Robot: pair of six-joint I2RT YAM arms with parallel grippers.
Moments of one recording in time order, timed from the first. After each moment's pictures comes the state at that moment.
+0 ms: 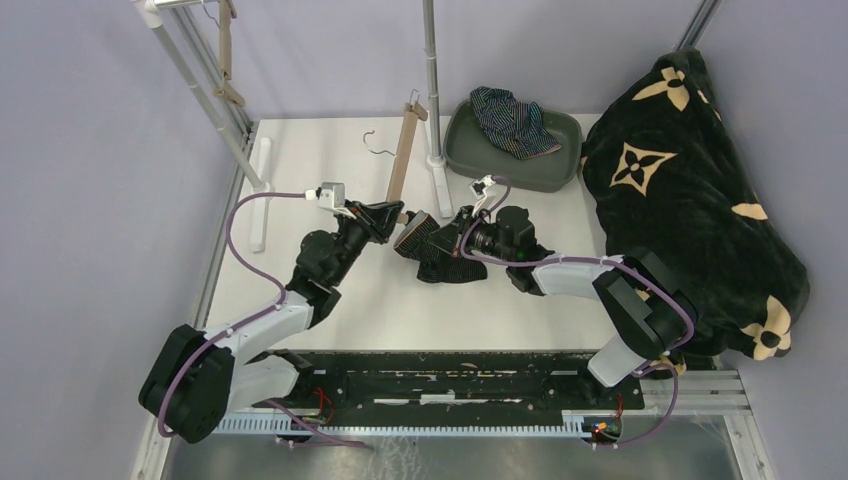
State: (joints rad) left arm -0.53 1.12 0.43 0.83 -0.02 -0.56; right arm 0.64 1.61 0.67 0.78 -0.39 0.69
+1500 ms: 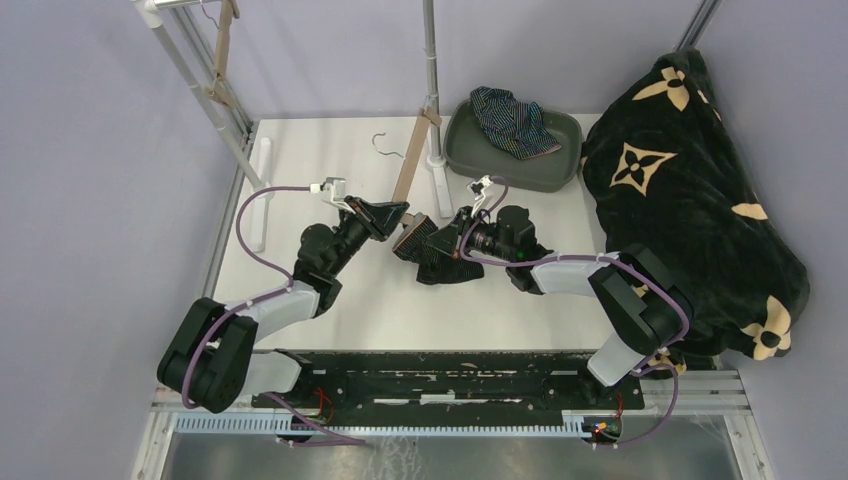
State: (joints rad) left arm -0.45 1.29 0.43 1.01 0.20 -0.69; right arm 0.63 1.63 0.67 0.82 -0.47 0.68
